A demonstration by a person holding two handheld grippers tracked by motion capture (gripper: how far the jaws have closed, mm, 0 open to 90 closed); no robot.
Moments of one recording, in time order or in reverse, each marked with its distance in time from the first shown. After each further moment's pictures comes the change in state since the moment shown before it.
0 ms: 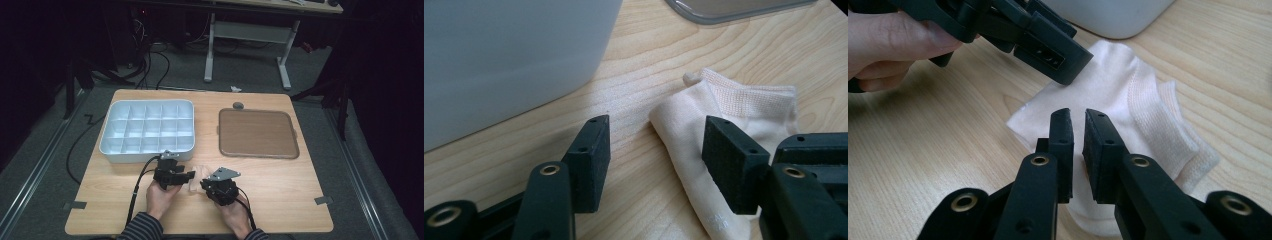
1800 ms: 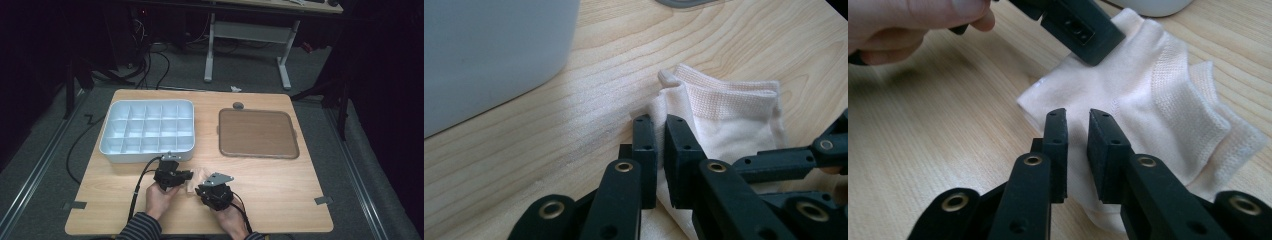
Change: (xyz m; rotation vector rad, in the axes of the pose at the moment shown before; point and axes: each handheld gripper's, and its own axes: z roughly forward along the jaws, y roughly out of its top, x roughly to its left) left arm -0.002 -0.001 -0.004 0.031 -0.078 0.059; right arm 0.012 -0.008 0.012 0.029 0.048 -0.016
